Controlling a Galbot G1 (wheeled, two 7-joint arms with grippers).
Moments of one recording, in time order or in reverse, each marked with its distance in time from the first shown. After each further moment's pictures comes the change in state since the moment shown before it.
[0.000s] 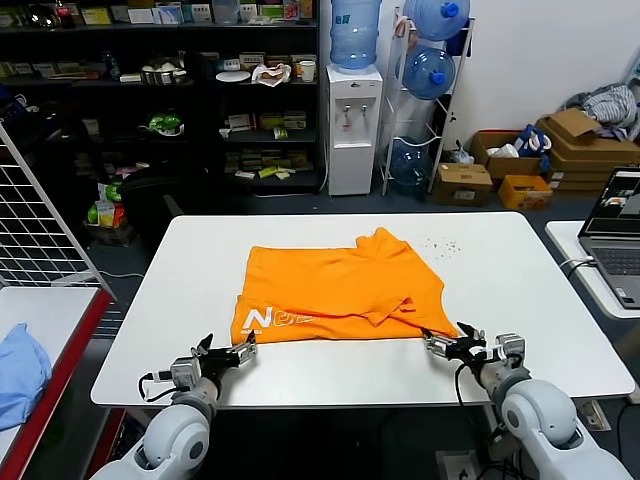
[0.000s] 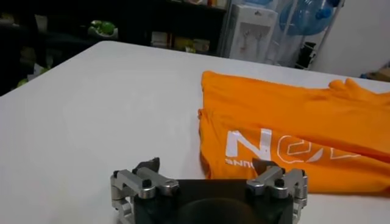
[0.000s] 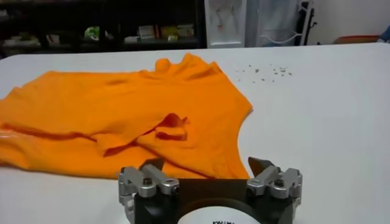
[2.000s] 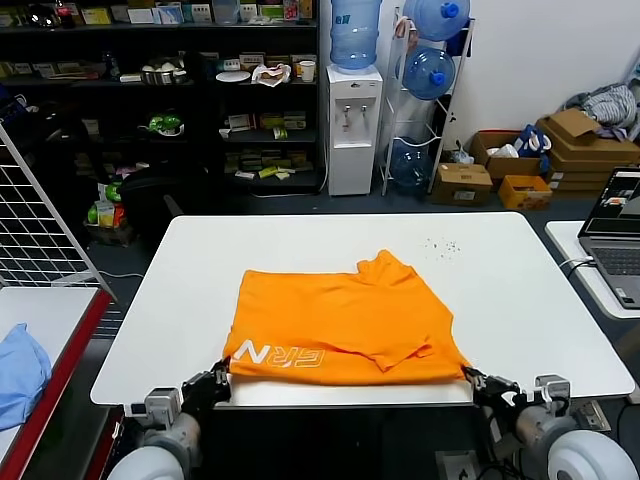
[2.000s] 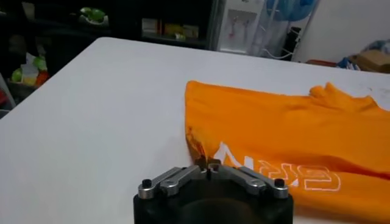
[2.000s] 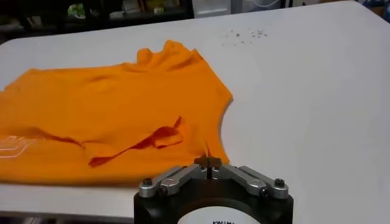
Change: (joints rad) left arm 0.264 0.180 -0.072 -0.371 -0.094 0.056 -0.130; right arm -0.434 -0.069 0.226 0.320 0.180 -0.078 0.144
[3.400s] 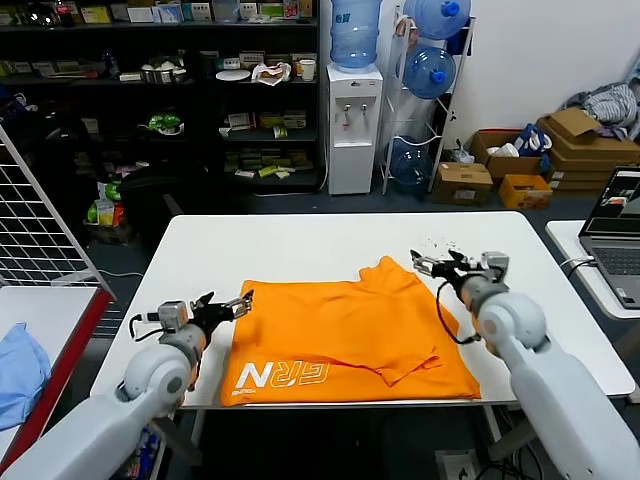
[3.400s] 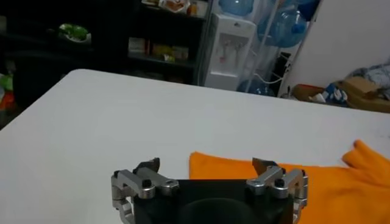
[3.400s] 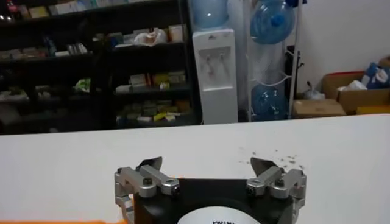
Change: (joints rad) left arm -0.594 -0.056 0.180 0.446 -0.177 0.036 0.209; right arm 1.001 0.112 -0.493 -0.576 -0.009 0.007 0.057
